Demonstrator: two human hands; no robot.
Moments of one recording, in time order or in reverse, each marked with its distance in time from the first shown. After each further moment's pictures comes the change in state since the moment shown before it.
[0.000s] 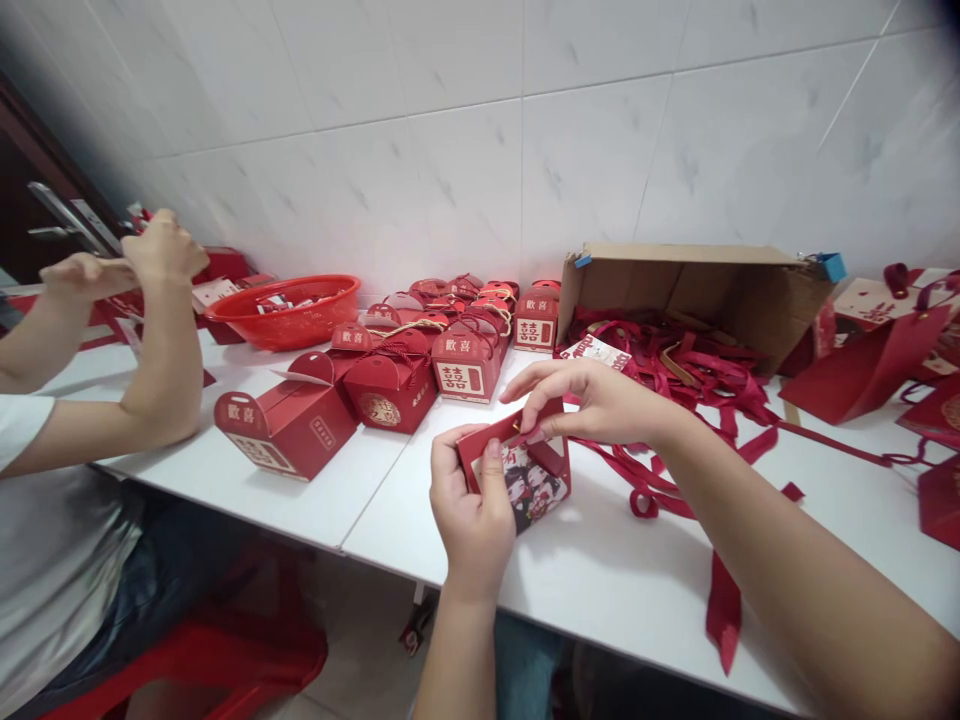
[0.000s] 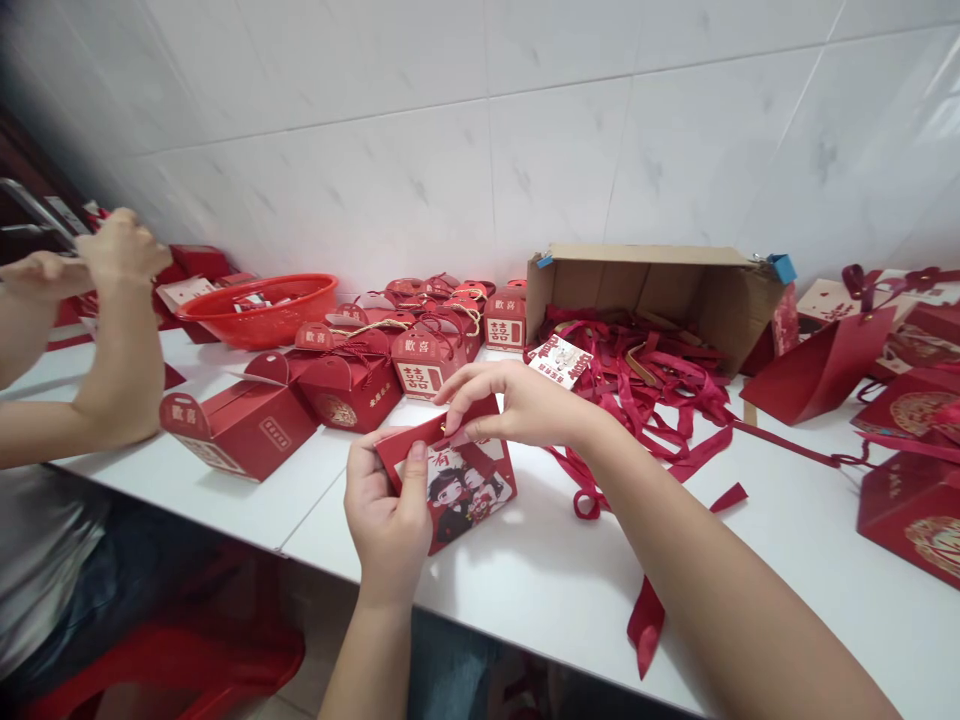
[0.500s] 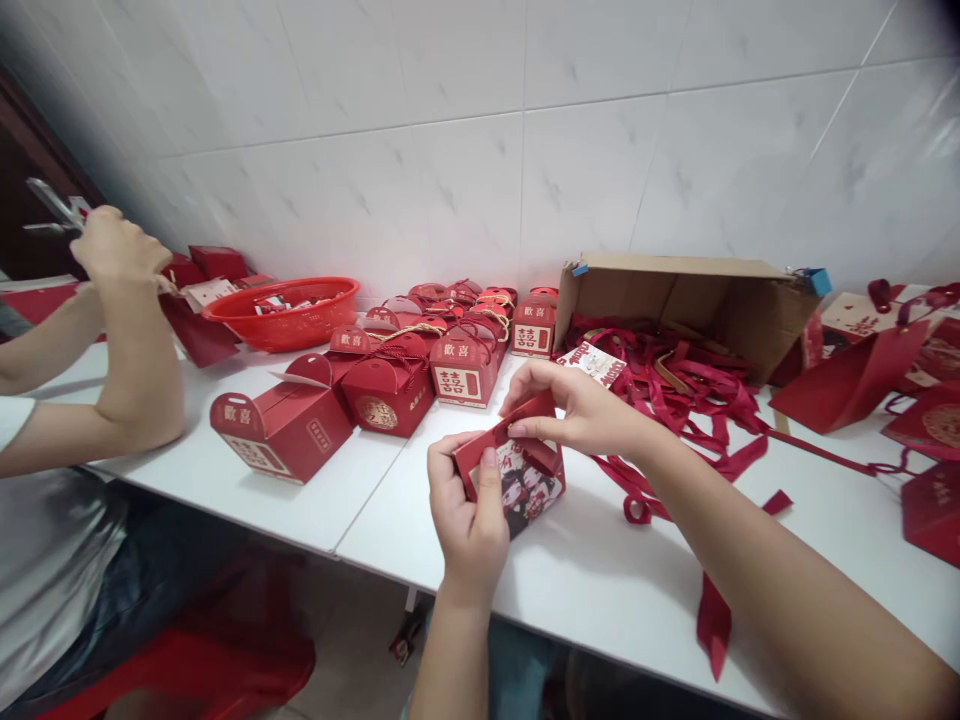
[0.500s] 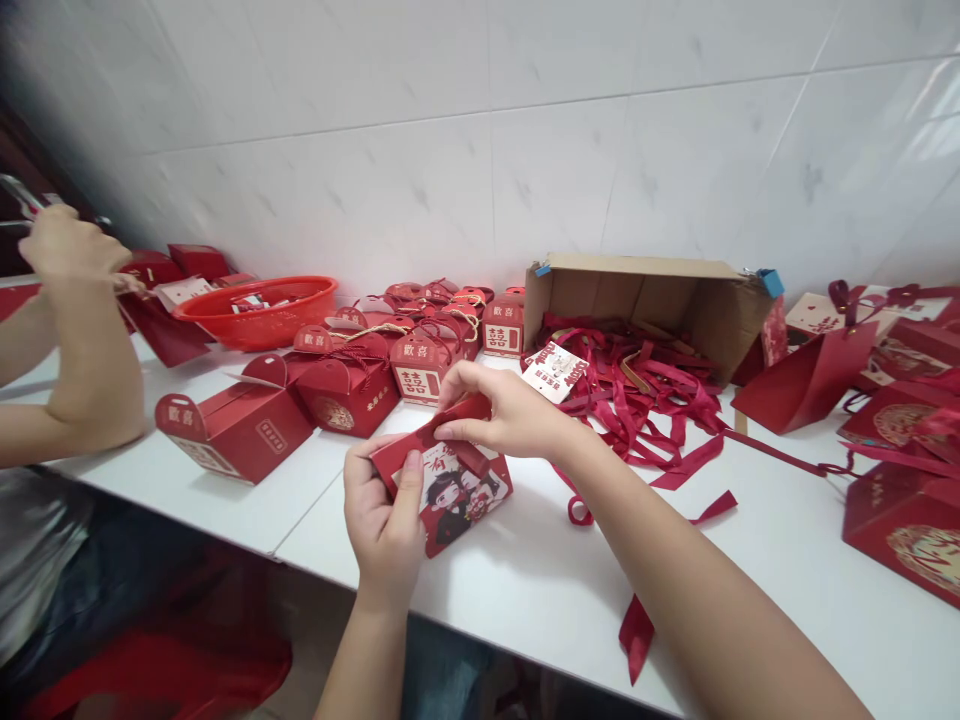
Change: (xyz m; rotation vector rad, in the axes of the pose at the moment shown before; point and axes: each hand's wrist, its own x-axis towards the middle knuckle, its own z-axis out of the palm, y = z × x) left_hand -0.004 -0.002 -0.002 -0.045 -0.037 -0.002; right_hand 0.003 0.009 0.017 0.121 0.157 0.059
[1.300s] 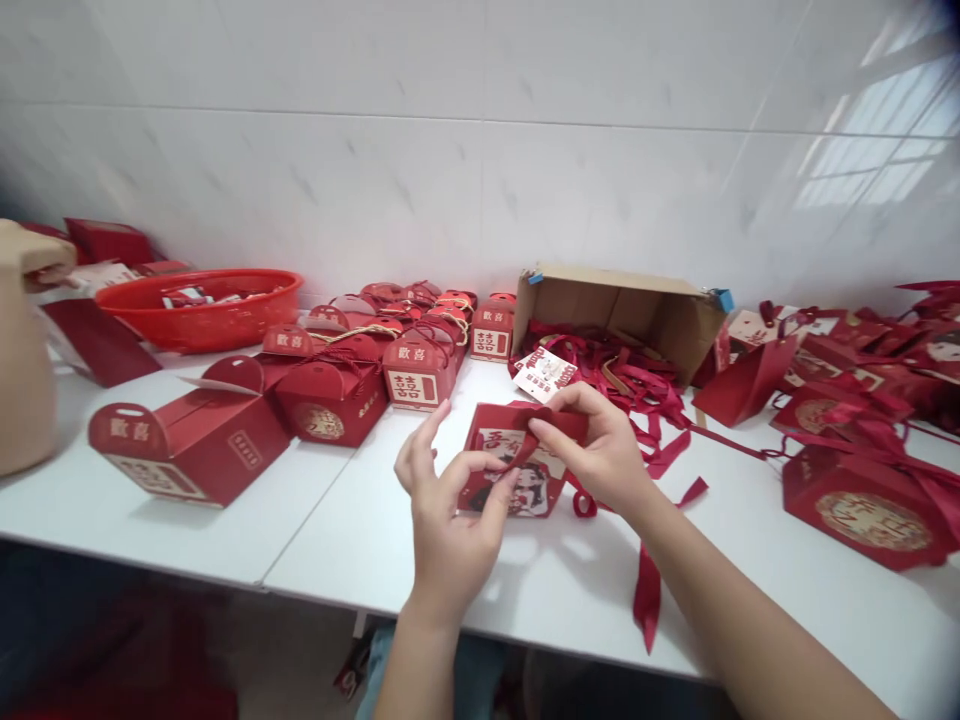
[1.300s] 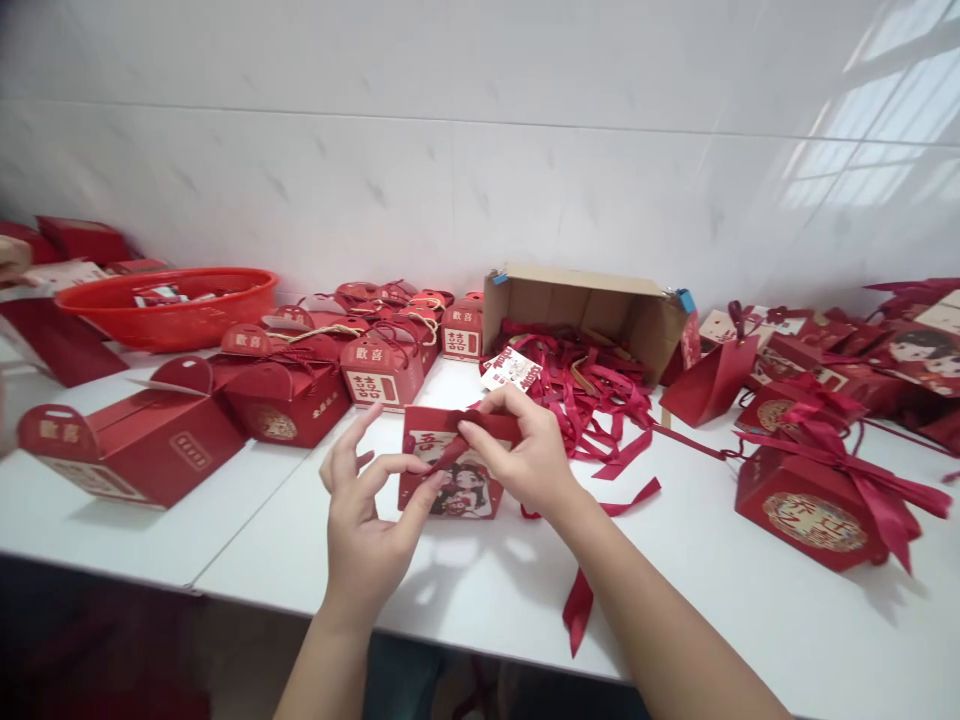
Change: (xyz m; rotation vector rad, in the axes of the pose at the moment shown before) left_hand 0.000 0.007 0.008 0.382 -0.195 0.356; right_hand -0.061 -0.002 0.008 -0.226 0.635 0.094
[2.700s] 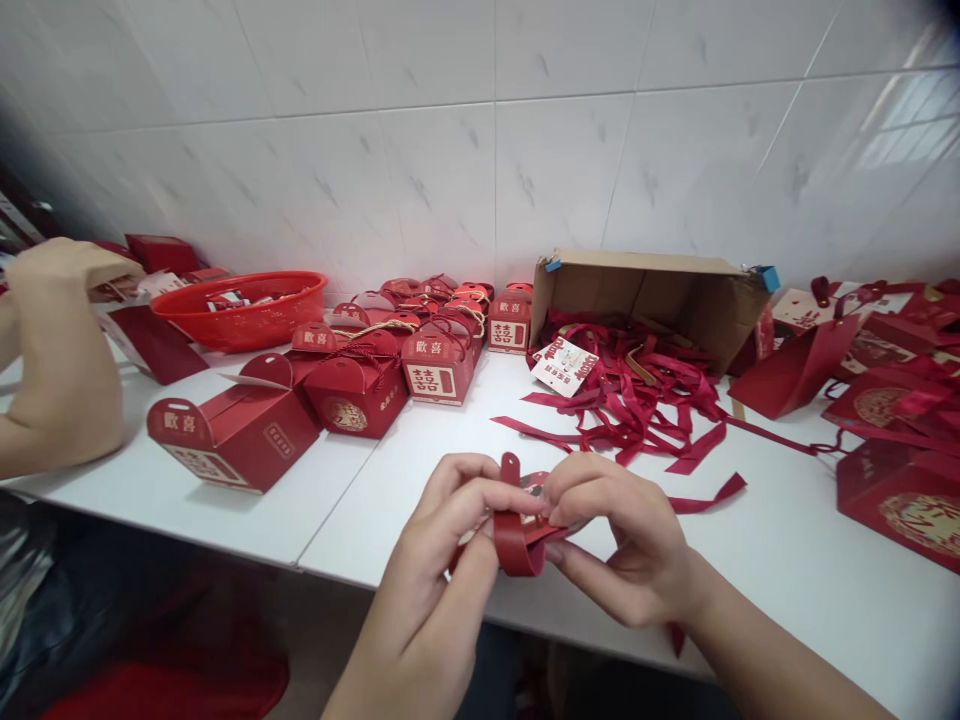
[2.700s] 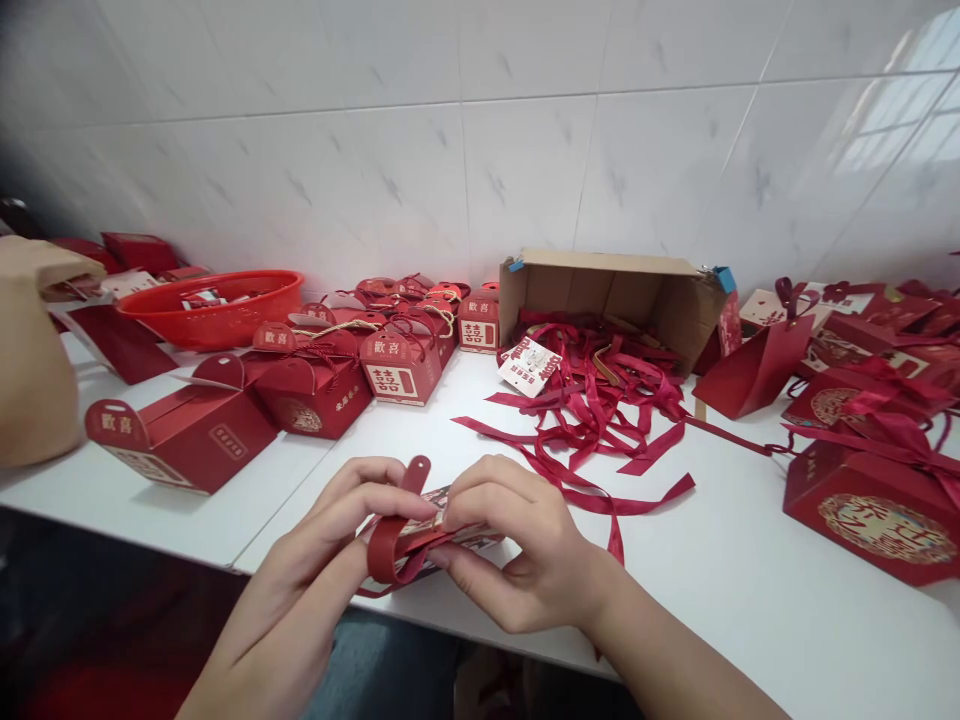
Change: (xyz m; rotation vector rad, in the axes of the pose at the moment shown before) left_hand 0.011 0.049 -0.067 -0.368 -0.478 -0.321; right_hand -0.042 -0.023 0.008 0.166 -0.199 -0.528
